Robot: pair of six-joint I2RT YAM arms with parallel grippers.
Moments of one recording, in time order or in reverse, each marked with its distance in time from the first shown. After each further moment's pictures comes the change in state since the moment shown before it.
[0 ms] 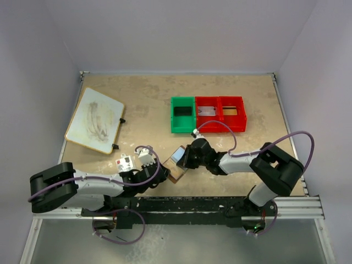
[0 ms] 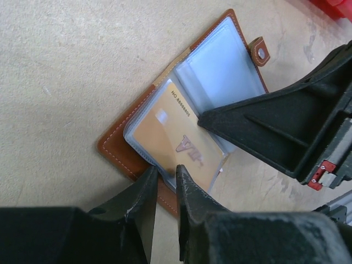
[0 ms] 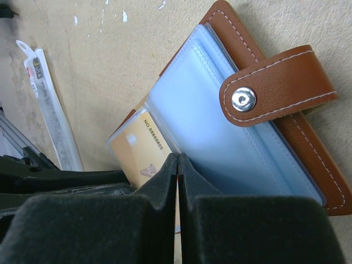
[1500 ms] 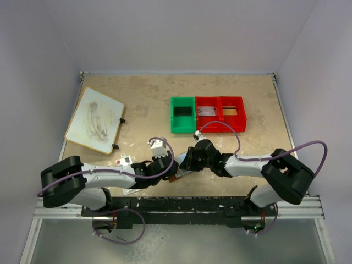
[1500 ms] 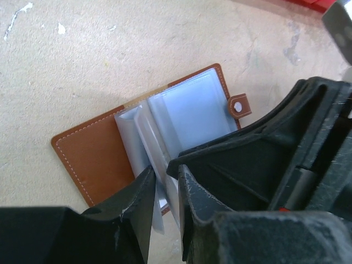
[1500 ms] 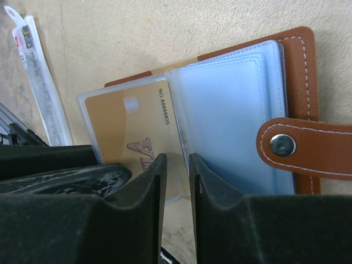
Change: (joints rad) left arm 0.003 0.104 0.254 -0.161 -0.021 0.130; right arm -0.006 -0.119 -0.042 -0.090 -0.042 -0.067
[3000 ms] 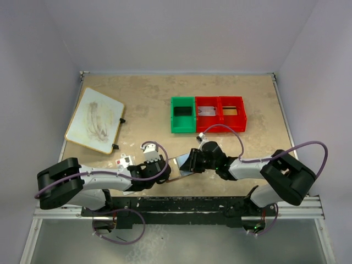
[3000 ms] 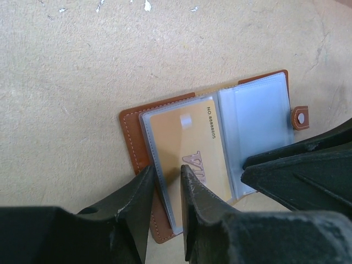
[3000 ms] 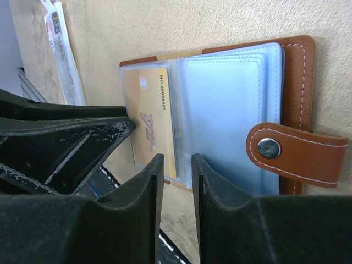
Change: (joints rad) left arm 0.011 -0.019 -0.079 -0.099 -0.027 -0.077; right arm -0.063 -0.017 -0.114 0.185 -0.132 0.022
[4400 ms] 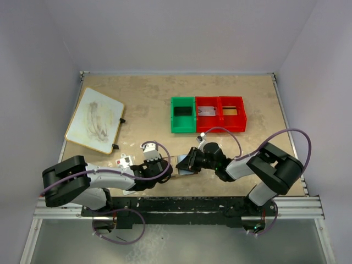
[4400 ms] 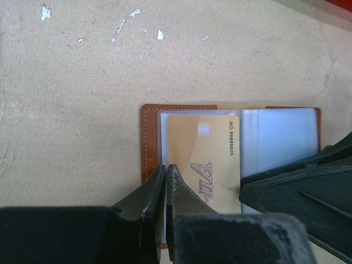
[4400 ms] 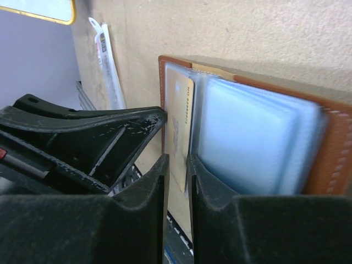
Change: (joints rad) left arm 0.000 0.058 0.008 0.034 -0.054 0.000; right arm -0.010 0.161 -0.047 0.349 -0.076 0.197
